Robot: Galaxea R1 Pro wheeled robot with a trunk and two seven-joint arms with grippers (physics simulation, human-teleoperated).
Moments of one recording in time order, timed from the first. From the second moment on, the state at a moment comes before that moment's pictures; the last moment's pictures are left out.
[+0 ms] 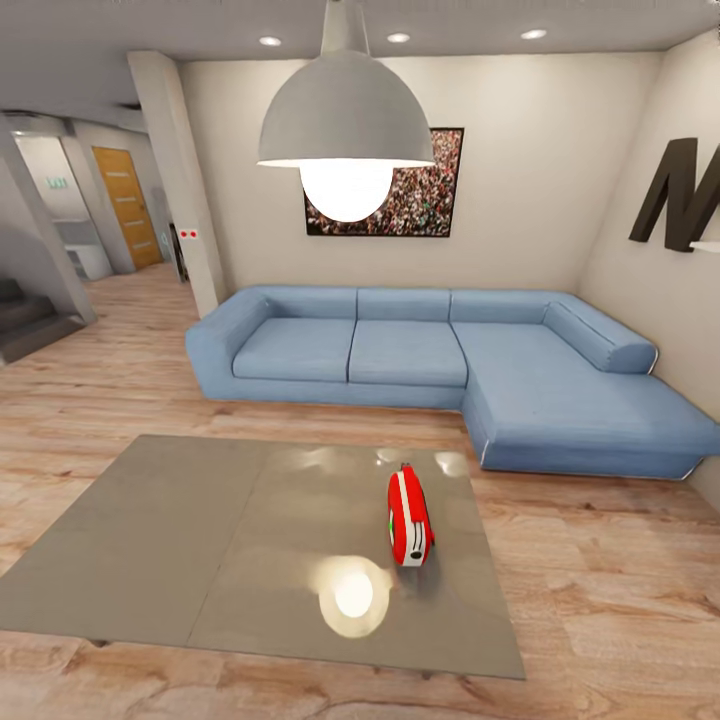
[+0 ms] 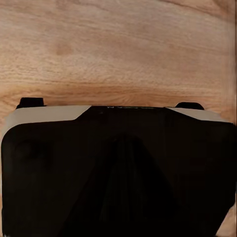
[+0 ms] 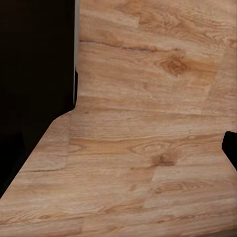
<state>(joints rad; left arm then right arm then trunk) -0.27 -0.04 0.05 0.00 0.07 -0.11 -0.23 0.14 0.00 0.33 -0.18 -0.19 -0.11 -0.37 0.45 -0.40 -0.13</state>
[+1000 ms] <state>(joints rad) -0.16 -0.05 0.05 -0.01 0.09 -0.22 -0.18 0.14 -0.02 0.33 -0.19 -0.22 -0.12 -0.36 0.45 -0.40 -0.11</state>
